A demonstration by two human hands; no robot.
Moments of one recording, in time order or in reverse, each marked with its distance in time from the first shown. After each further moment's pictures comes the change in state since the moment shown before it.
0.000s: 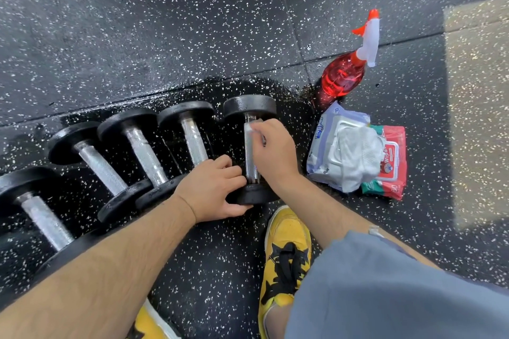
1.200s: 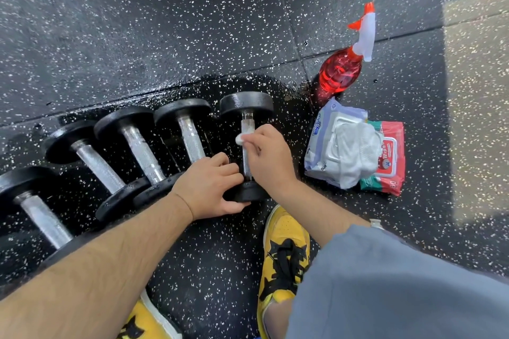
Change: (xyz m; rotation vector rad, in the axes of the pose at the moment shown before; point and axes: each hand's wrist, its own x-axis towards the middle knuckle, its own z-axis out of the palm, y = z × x) left_hand 0.001 0.002 -0.002 0.036 0.000 0.004; right_hand -0.018 -0.003 -0.005 0.015 -0.052 -0.011
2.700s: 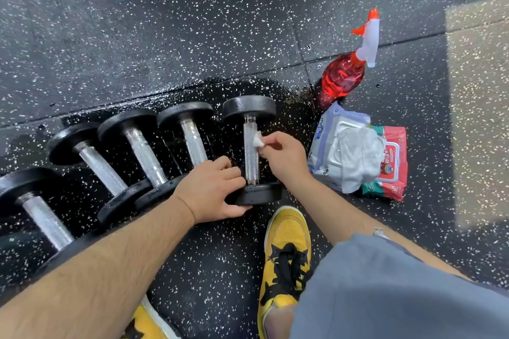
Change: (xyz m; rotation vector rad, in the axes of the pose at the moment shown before) left_hand 0.000 0.000 0.000 0.018 0.014 0.012; right_hand 0.013 0.022 -0.016 0.336 -0.143 0.518
